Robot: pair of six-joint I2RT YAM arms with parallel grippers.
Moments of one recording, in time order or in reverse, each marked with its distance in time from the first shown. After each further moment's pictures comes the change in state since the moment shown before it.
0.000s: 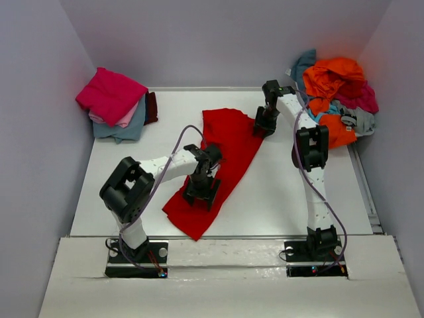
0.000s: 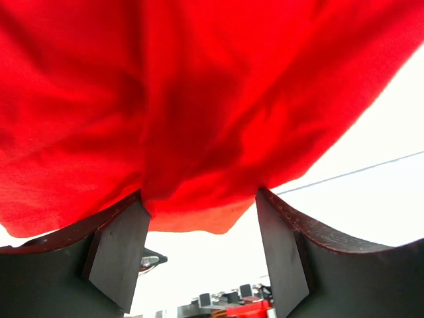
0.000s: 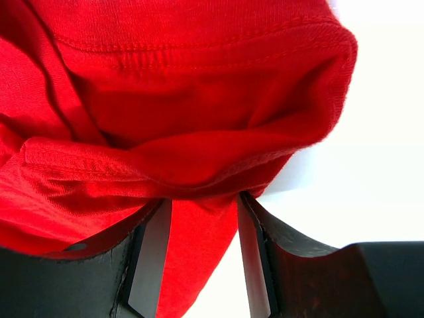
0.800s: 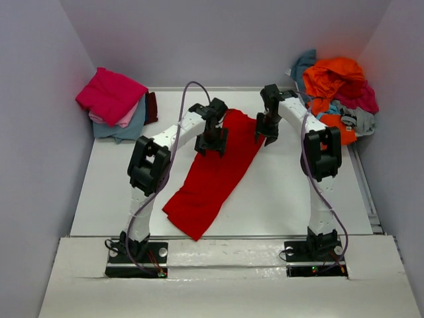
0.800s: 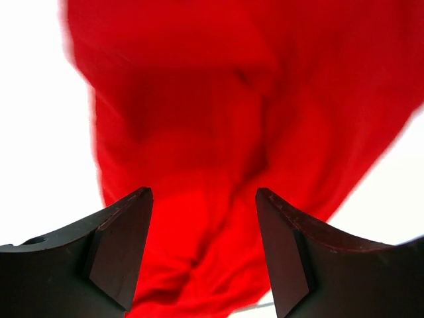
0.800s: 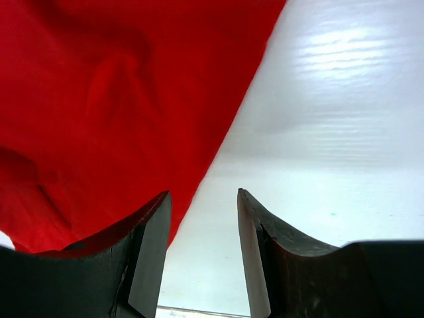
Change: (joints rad) left arm 0.152 0.372 0.691 -0.045 -0.153 0.038; right arm 0.055 -0.309 -0.396 0.065 0.024 -0.029
